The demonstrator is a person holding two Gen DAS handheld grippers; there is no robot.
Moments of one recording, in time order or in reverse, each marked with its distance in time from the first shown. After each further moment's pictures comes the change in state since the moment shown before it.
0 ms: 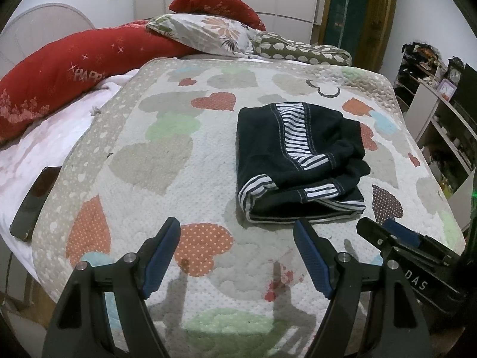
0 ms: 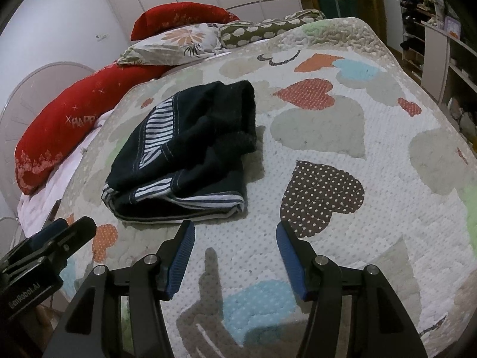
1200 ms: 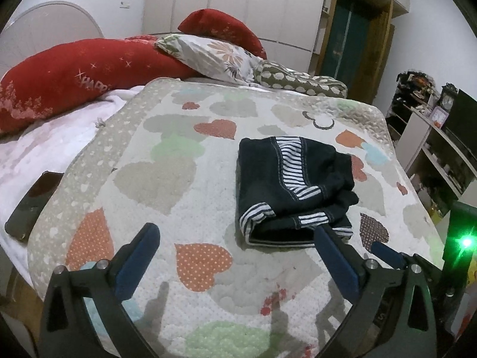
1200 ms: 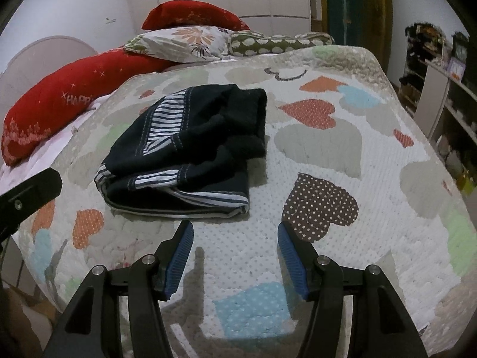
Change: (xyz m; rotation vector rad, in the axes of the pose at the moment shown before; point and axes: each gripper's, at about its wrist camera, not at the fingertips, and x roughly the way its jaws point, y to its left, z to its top) left arm -0.018 0.014 0.003 -0.053 -0.126 -0.053; right arm -0.002 0.025 -0.010 -0.154 -0.053 -0.120
